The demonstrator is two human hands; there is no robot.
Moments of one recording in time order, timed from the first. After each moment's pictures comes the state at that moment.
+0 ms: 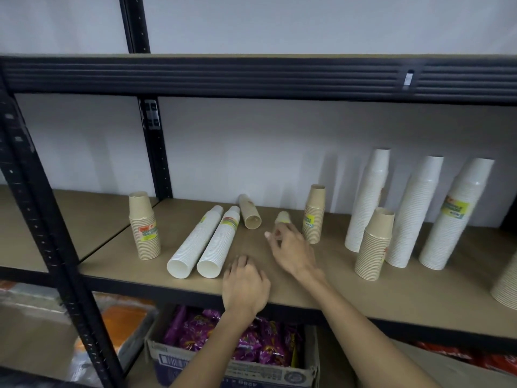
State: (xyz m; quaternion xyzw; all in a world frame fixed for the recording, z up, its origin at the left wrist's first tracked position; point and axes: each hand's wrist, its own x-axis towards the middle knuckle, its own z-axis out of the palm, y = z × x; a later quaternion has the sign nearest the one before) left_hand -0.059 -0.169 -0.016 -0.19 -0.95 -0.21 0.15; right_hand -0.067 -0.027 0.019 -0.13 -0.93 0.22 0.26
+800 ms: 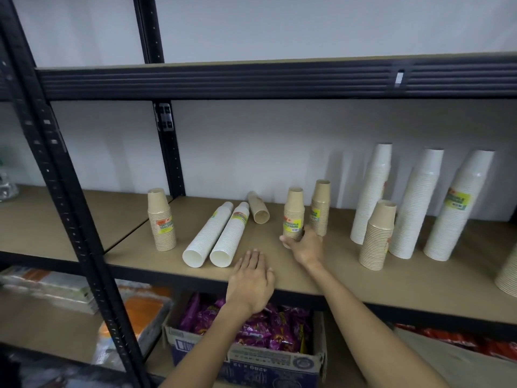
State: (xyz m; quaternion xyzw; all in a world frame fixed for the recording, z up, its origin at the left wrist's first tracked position) left_hand -0.051 -0.196 -0.024 -0.30 -0.94 -0.14 0.10; right_hand -0.051 -0.023 0.014 -0.24 -0.83 0.44 0.26
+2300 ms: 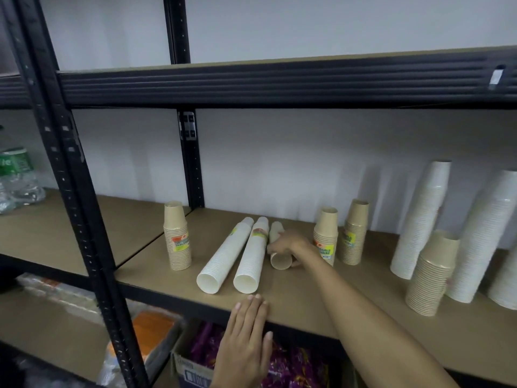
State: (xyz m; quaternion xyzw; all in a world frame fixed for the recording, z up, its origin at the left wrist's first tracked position) left_hand -0.055 -0.251 -0.097 -0.35 -0.84 -0.19 0.36; right_hand -0.152 -0.075 0.075 -0.22 -0.92 0.31 -0.04
